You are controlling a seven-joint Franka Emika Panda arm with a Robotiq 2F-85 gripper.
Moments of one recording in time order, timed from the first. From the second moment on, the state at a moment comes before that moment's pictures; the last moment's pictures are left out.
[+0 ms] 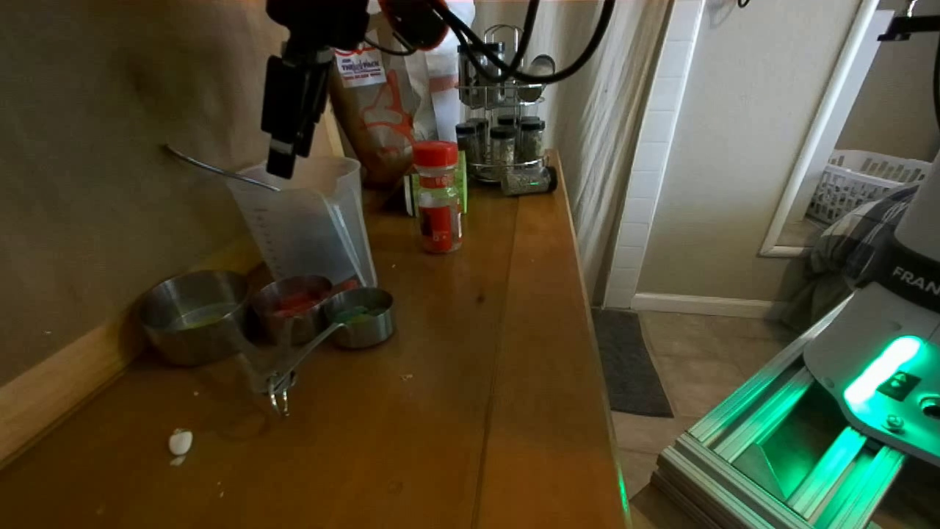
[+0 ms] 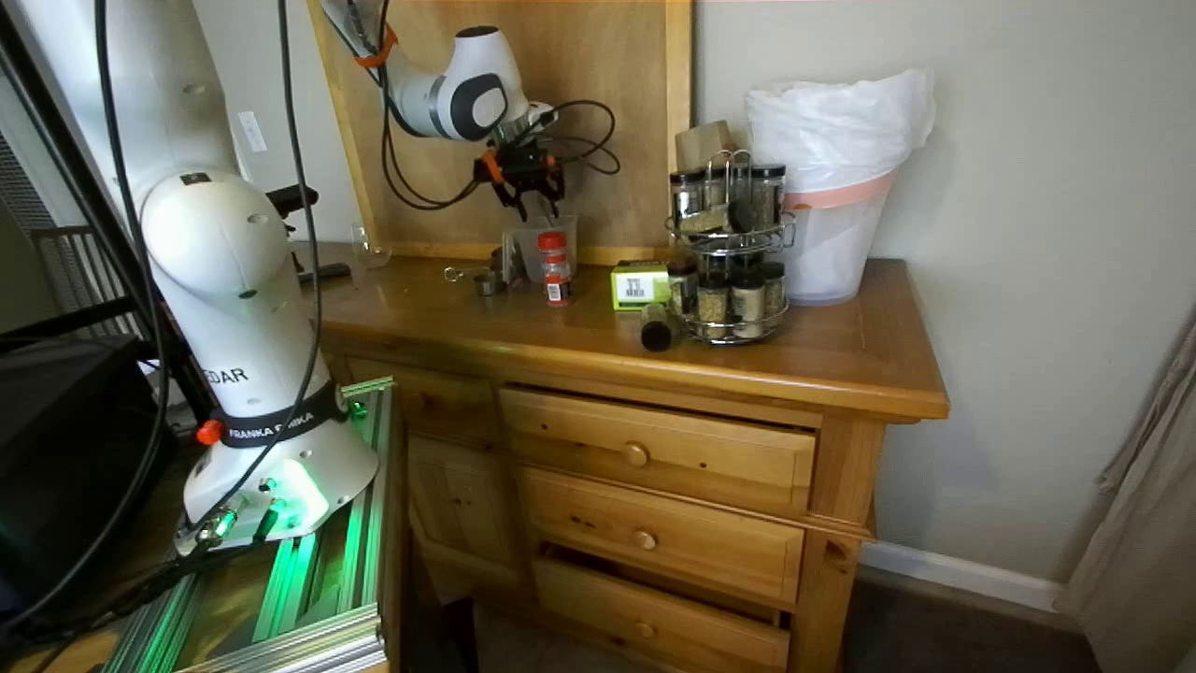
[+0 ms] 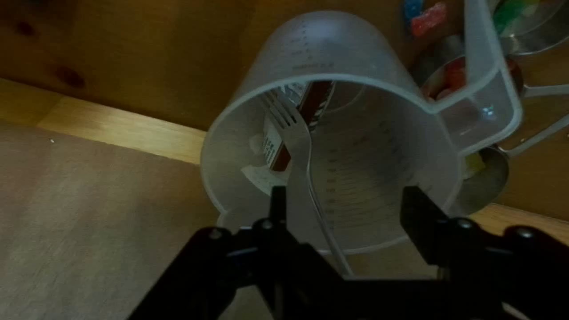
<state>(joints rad) 0.45 0.05 0.33 -2.37 0.16 2.83 -0.48</state>
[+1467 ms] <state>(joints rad) 0.34 0.24 0.42 -2.24 0.09 2.87 -0.48</state>
